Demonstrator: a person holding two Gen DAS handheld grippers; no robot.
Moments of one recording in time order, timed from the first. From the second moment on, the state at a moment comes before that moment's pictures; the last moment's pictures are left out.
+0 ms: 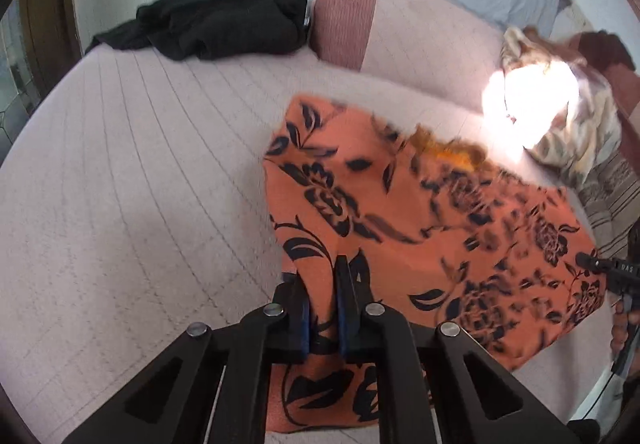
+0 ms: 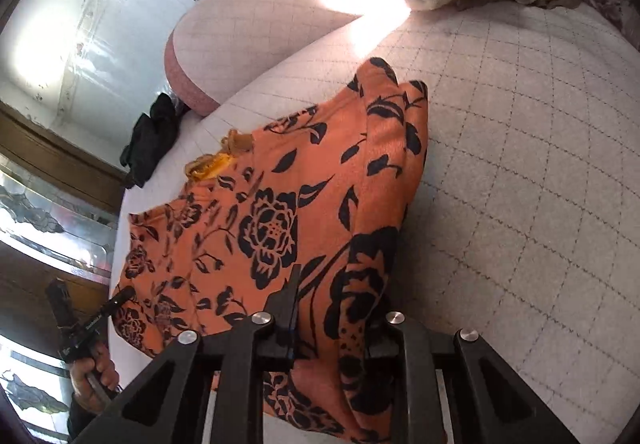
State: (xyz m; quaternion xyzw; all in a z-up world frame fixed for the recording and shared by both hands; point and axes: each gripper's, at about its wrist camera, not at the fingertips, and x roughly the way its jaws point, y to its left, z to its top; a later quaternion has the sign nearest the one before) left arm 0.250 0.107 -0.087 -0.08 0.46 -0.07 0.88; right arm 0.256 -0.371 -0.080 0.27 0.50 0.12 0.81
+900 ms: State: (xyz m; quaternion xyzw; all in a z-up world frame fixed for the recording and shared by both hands) left arm 0.213 0.131 -0.103 -0.07 0.45 -0.12 0.88; right arm 0.126 -0.392 -0.054 0.18 0.47 0.06 0.87
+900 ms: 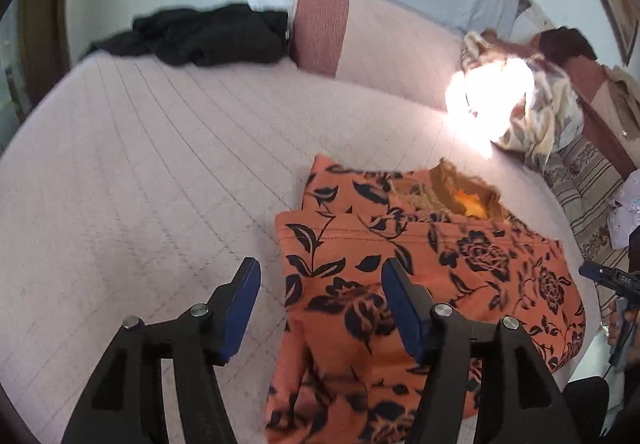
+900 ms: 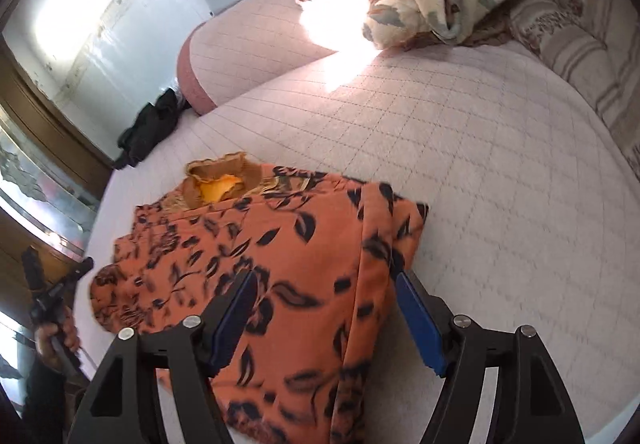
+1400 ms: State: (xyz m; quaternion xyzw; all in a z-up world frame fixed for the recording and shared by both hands) left arm 0.240 0.125 -0.103 -0.06 0.45 -0.13 0.88; right arm 0.162 -0.386 -0.063 0.12 0.48 0.01 0.87
